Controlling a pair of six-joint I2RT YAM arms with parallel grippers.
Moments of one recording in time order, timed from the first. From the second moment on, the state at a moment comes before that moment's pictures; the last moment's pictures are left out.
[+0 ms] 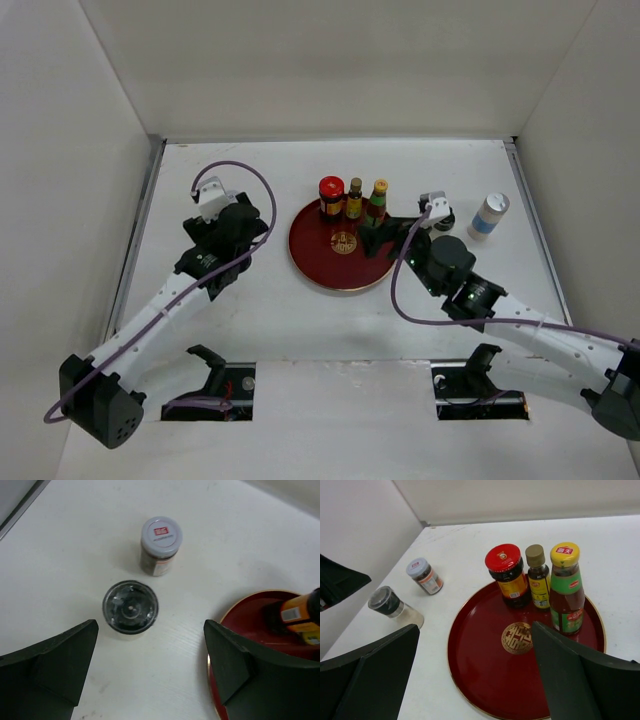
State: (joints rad) left arm -0.57 1.01 0.86 -0.43 -0.83 -0.66; right arm 0.84 0.93 0.65 0.27 0.37 0.37
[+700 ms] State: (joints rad) left arm -0.35 1.19 0.81 -0.34 -0.64 -0.63; right arm 0.88 0.96 0.64 0.28 0.36 0.37
